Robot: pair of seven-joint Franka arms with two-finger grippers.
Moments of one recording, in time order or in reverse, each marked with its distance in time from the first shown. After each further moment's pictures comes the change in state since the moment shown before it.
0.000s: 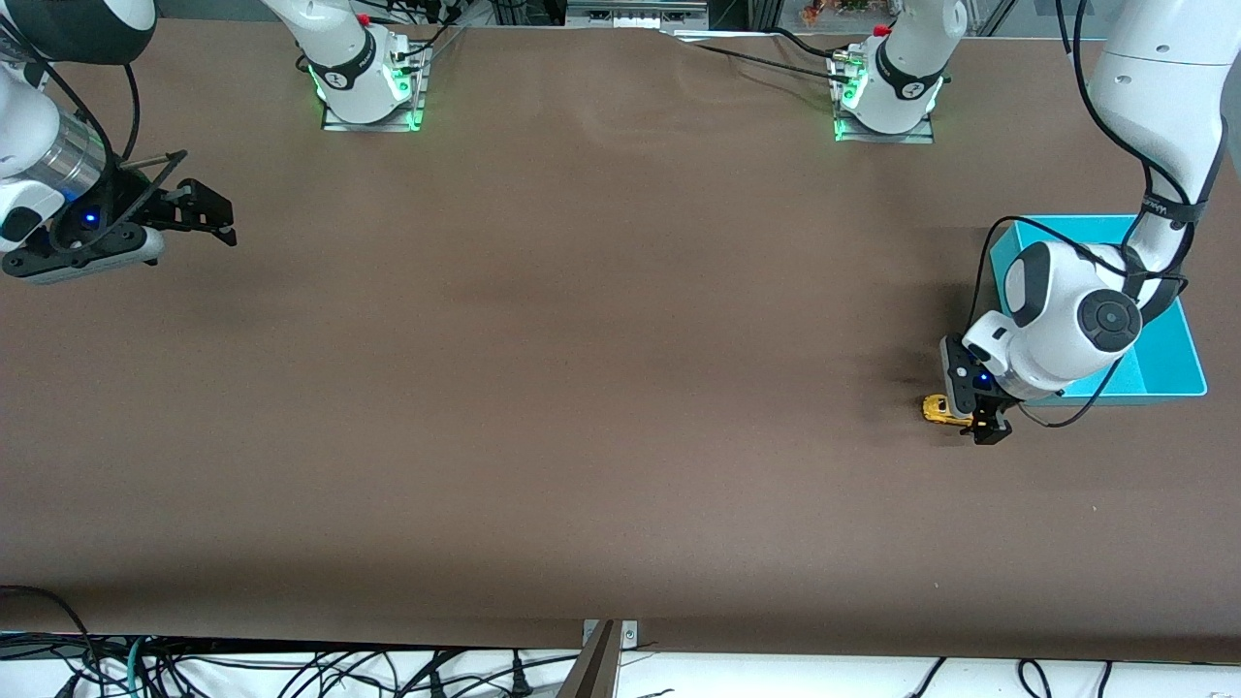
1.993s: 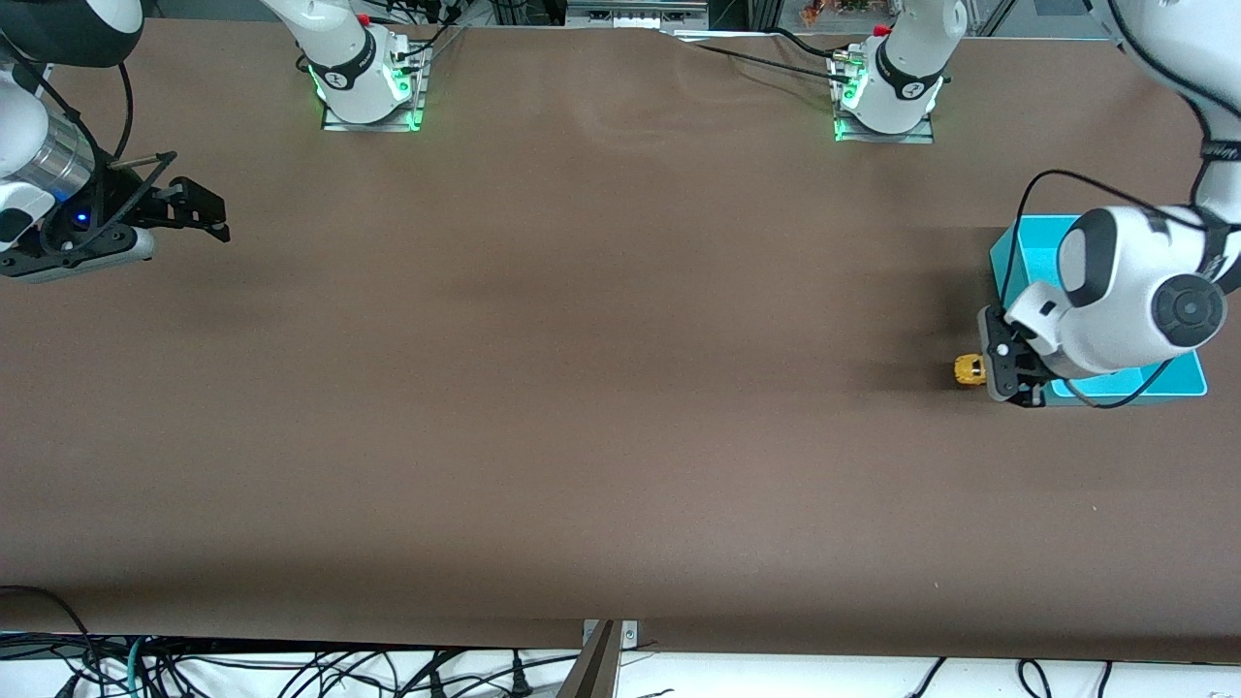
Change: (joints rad) left arm 0.008 -0.209 0.007 0.065 -0.080 -0.456 0.027; right arm 0.015 0.004 -0.031 0.004 0.000 -0.032 0.000
